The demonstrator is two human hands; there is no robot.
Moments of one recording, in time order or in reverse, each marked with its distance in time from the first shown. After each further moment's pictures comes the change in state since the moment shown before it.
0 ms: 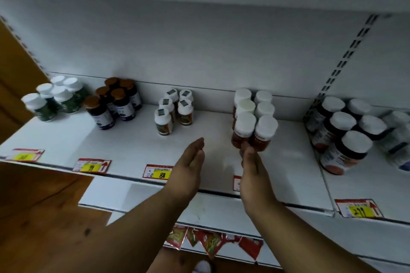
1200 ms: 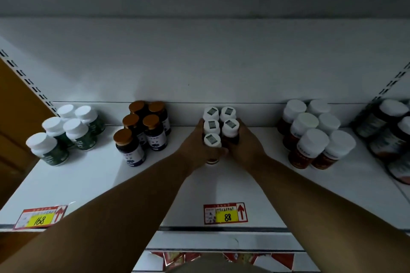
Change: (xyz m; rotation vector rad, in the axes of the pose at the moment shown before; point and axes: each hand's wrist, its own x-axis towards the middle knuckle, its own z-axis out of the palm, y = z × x) left_hand 0.174 0.002 -0.139 -0.004 -0.408 0.102; right_hand 0.142 -0.037 0.173 0.574 -0.112 0.272
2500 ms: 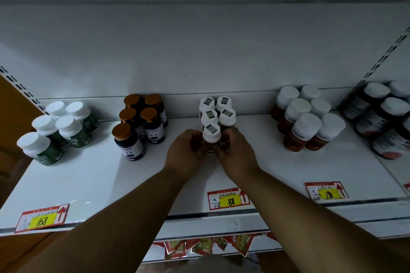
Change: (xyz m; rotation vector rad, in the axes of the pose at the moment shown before) left_hand -0.037 -0.031 -0.014 0.464 0.284 -0.013; right_hand -0.044 0.047 0.000 -1.210 0.210 -0.520
